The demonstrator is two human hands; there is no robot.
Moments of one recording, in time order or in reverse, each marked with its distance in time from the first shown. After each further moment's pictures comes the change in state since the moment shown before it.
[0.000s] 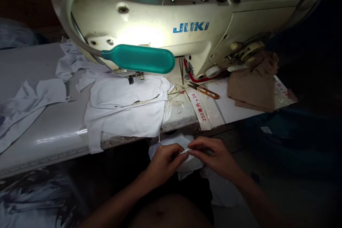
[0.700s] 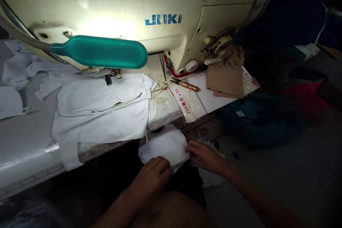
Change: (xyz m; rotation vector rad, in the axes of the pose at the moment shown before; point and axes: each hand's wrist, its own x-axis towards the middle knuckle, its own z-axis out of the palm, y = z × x) left_hand -0.042 -0.035 -0.002 0.781 -0.229 0.505; right_hand -0.057 0.072 0.002 -0.514 -0.246 0.037
